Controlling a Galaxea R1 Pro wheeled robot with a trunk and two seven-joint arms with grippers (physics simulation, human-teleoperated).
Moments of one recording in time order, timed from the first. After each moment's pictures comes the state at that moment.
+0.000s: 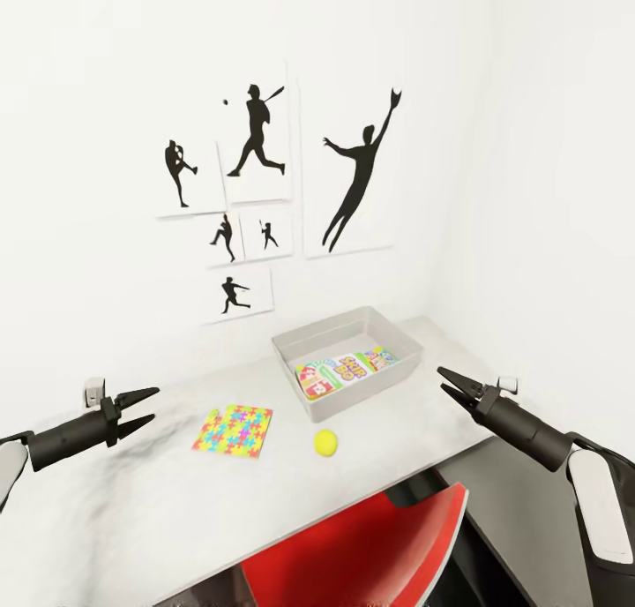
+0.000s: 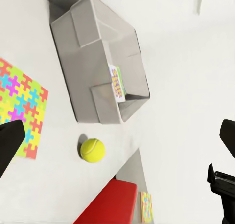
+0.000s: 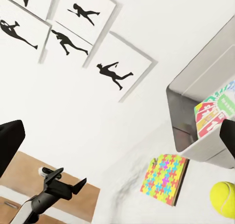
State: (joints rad) left arm -0.55 0.45 0.30 -0.90 0.73 1.04 -0.85; right arm -0.37 -0.12 -0.41 -1.52 -0.75 0.99 0.69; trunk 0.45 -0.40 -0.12
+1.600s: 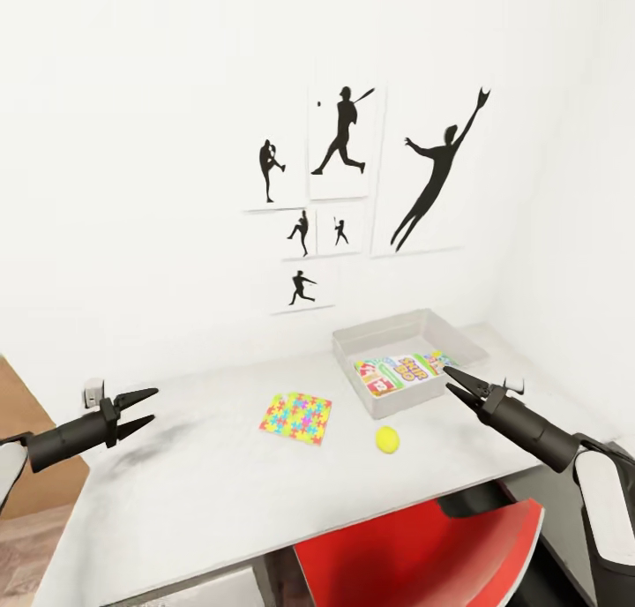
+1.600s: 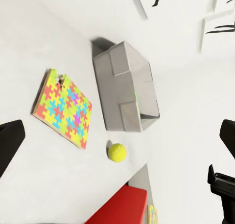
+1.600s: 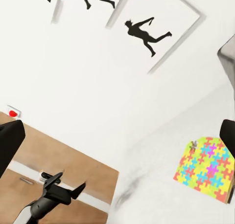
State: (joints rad) left arm -0.54 0.45 0.30 -0.89 0.73 1.04 -0.85; right arm -0.37 -0.12 -0.44 -1.52 -0.76 1.00 0.69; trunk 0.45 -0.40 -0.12
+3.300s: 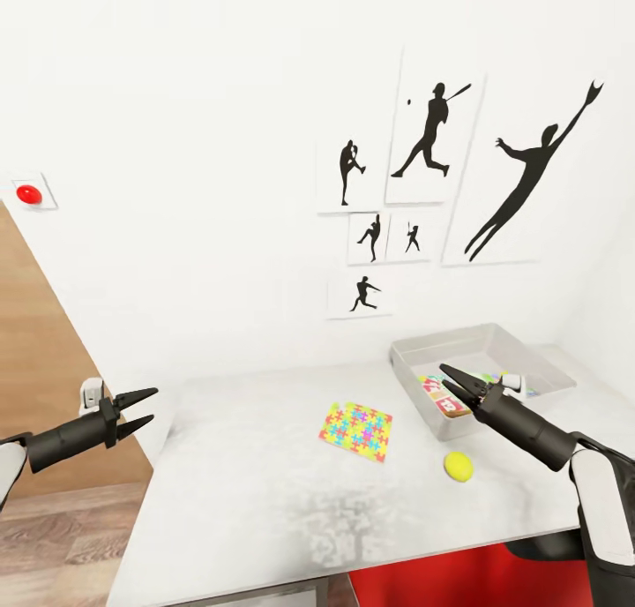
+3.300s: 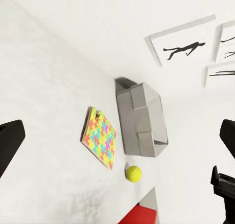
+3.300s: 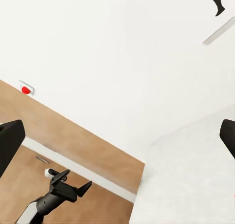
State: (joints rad) left arm -0.54 0.45 0.31 -0.89 0.73 1.04 -0.85; right arm -0.37 -0.10 -0.43 -1.54 -0.75 1.00 0.72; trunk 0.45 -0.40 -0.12
